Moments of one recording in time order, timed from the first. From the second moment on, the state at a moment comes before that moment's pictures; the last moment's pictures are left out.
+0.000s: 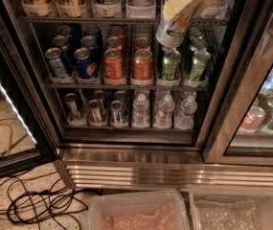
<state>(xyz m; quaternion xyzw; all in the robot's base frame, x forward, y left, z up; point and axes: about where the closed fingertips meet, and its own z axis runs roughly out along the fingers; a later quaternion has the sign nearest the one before) 0.600 -0.122 1.068 -0.25 0.91 0.06 0.32</state>
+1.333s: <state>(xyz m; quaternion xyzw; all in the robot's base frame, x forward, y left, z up) 0.469 -0.059 0.988 -0.31 0.92 0.20 0.11</state>
